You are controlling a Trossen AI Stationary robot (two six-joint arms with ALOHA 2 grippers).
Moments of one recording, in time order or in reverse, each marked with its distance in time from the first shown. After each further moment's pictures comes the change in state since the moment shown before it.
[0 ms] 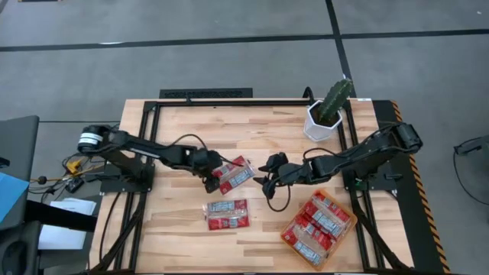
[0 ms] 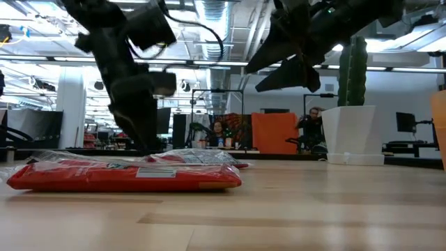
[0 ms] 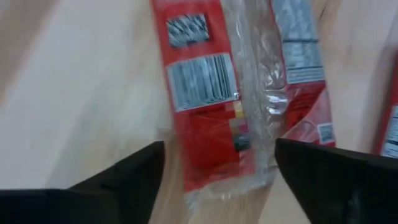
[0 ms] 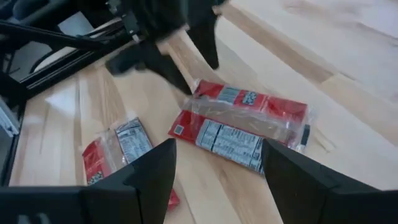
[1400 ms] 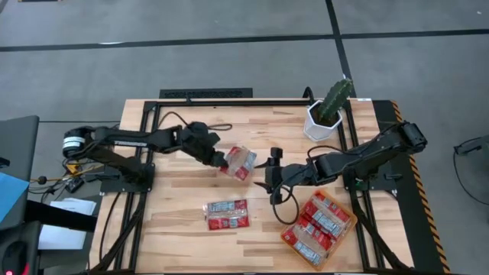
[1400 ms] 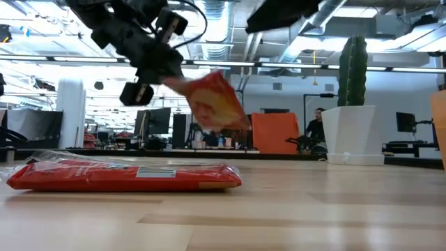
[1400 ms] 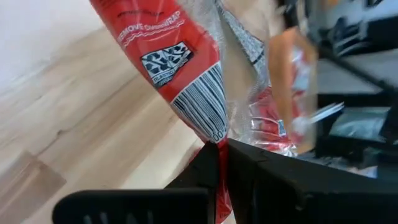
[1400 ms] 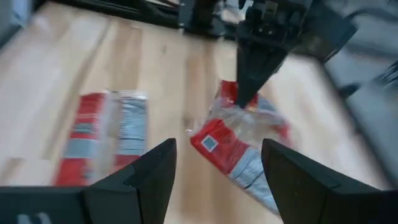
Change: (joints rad) left arm 0.212 -0.177 -0.001 0.236 0.451 -0.605; right arm 0.066 -0.052 0.205 -0.228 0.035 -0.698
